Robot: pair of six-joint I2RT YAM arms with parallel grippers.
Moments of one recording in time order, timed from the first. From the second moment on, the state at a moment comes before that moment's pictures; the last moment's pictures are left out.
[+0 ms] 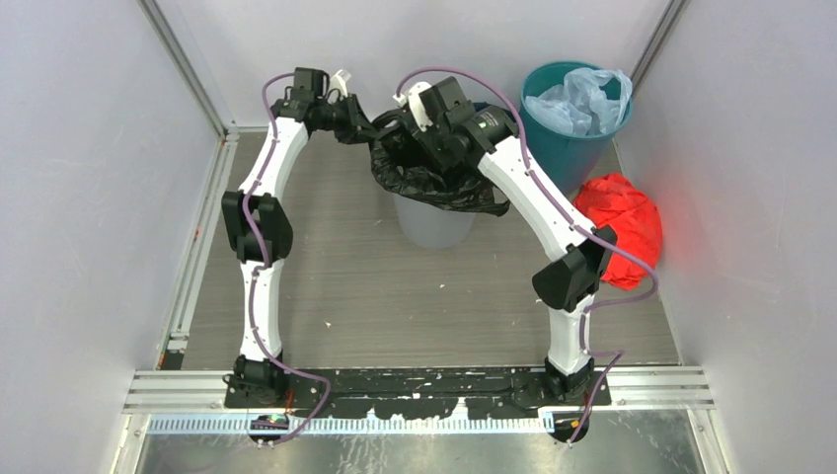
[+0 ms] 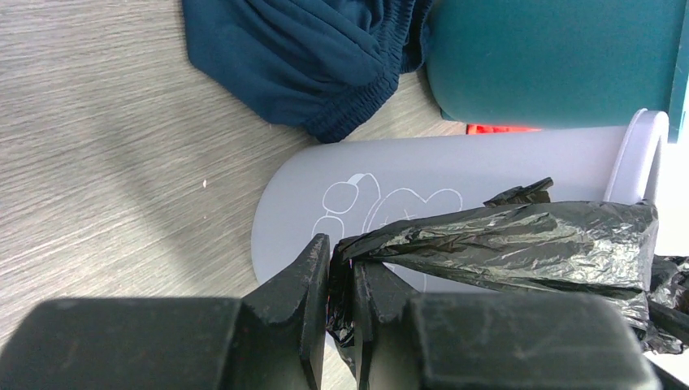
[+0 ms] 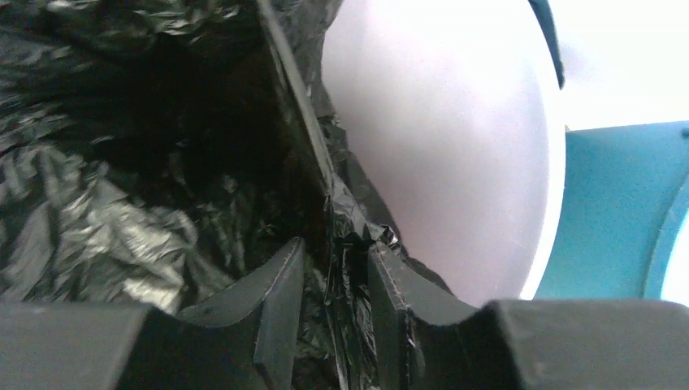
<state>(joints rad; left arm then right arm) -0.16 2.35 2.39 -0.75 0.69 -0.48 0.63 1.94 2.22 -1.08 0.24 -0.25</state>
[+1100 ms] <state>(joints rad) -0.16 2.24 2.24 -0.64 0.78 -0.48 0.40 2.05 2.35 -0.79 0.45 -0.08</state>
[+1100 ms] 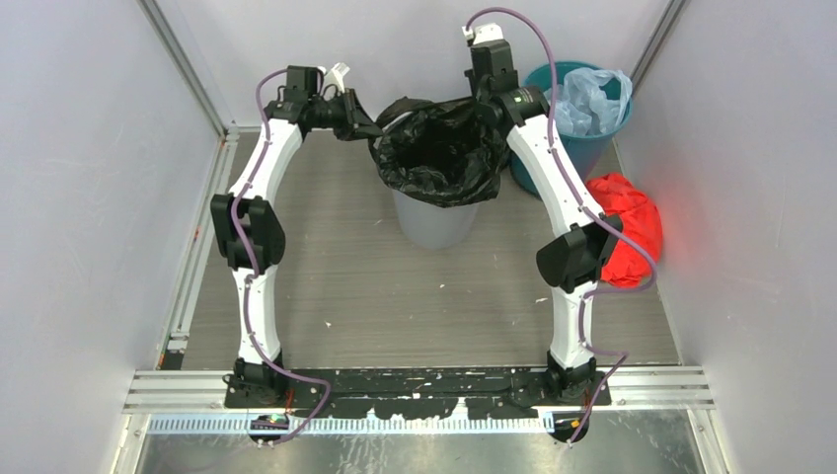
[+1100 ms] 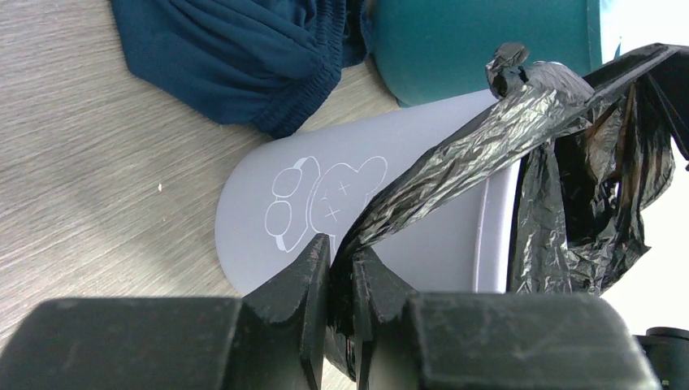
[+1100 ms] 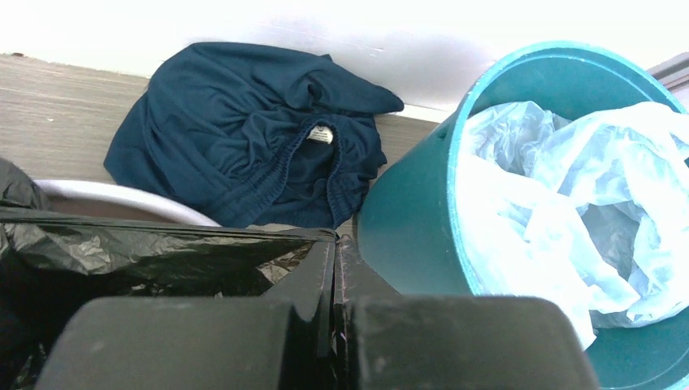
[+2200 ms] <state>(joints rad) -0.16 2.26 2.19 -0.62 0.77 -0.47 0.27 2.16 2.34 -0.81 0.27 0.04</state>
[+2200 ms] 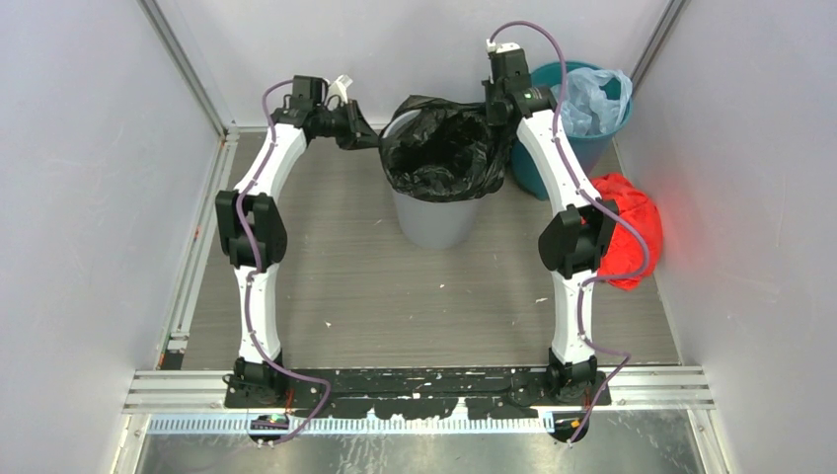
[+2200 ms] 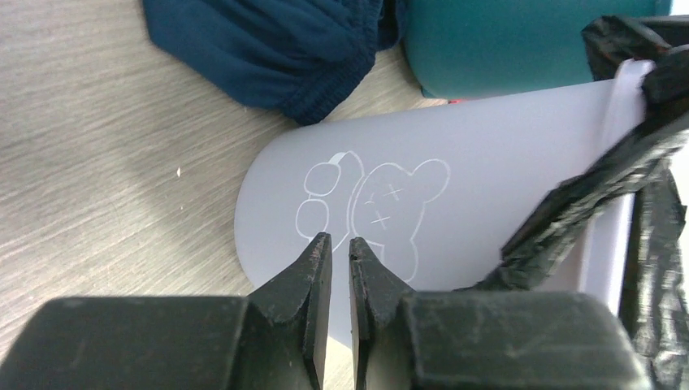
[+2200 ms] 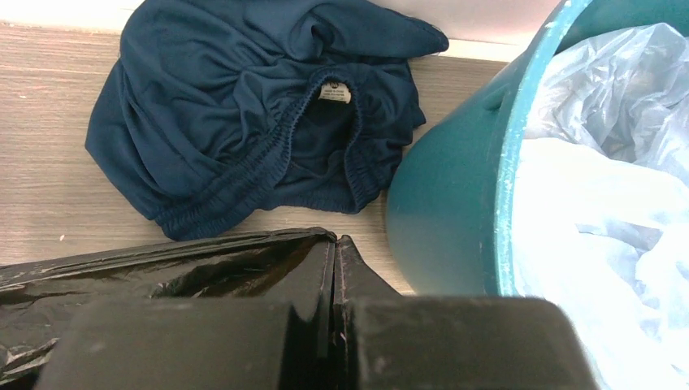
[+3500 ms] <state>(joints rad) -0.07 1.85 1.67 -0.41 0.70 -0.52 0.27 2.08 2.07 -0.85 0.03 0.13</state>
